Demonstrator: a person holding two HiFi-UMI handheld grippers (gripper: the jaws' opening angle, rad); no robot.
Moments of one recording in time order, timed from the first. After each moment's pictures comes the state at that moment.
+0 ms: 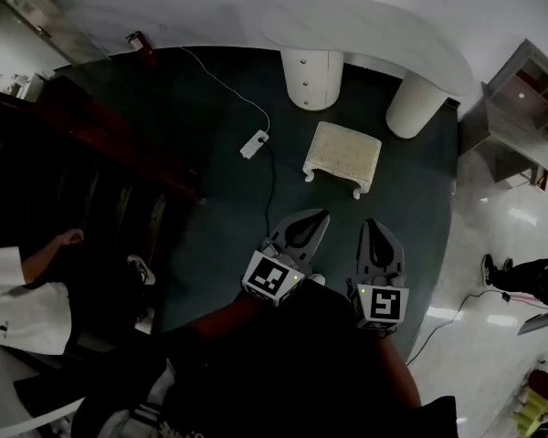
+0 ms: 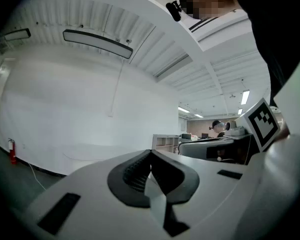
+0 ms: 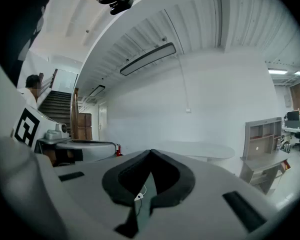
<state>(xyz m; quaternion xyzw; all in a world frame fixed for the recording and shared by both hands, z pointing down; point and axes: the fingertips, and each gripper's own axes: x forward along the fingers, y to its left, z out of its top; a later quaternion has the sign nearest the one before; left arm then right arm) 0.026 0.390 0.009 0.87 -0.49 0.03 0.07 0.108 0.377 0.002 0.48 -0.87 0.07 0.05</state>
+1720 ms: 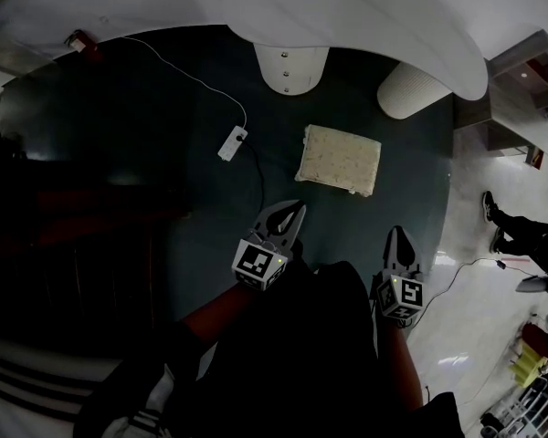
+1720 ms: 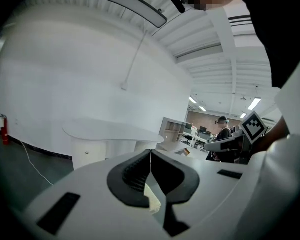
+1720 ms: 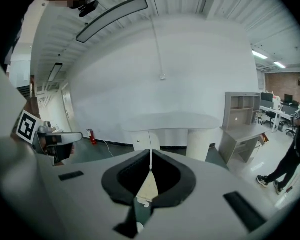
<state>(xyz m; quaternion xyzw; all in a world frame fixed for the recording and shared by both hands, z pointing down) -0.132 0.137 0.139 0.87 -0.45 0.08 0.19 0.092 0.147 0.136 0.59 -0.77 0.21 0.15</state>
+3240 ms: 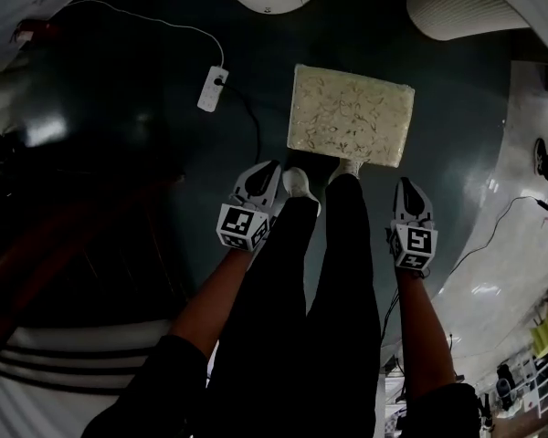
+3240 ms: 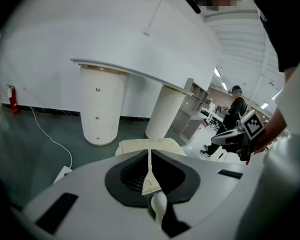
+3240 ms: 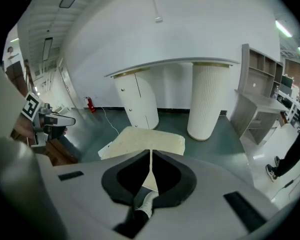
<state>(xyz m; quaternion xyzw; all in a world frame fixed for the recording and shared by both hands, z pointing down) -0.138 0.037 0.503 0.80 -0.47 0.21 0.31 0.150 0.036 0.521 0.51 -0.76 0.29 0.29</state>
